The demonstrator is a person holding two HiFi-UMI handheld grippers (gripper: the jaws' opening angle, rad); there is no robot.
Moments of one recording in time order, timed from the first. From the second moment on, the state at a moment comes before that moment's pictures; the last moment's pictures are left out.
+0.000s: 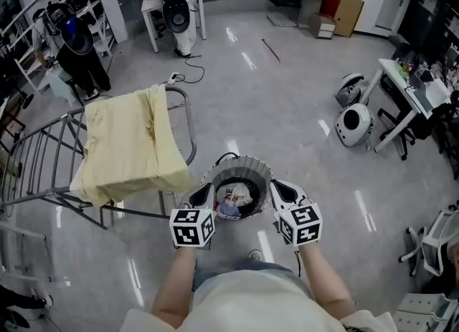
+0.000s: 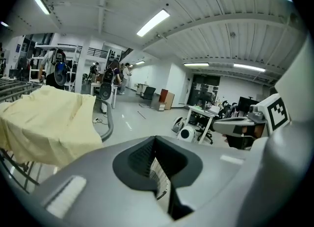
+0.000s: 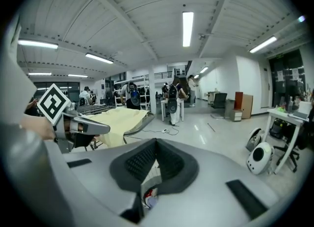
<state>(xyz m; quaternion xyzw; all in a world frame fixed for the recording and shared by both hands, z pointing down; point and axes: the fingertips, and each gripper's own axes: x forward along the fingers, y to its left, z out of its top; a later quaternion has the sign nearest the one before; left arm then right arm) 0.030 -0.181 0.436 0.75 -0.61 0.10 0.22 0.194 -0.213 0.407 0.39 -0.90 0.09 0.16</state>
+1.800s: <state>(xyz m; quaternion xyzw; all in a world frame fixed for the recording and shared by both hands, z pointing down) 0.113 -0.307 1.032 0.68 -0.44 0.43 0.40 0.277 -0.335 0.850 0.44 -0.79 0.31 0.29</state>
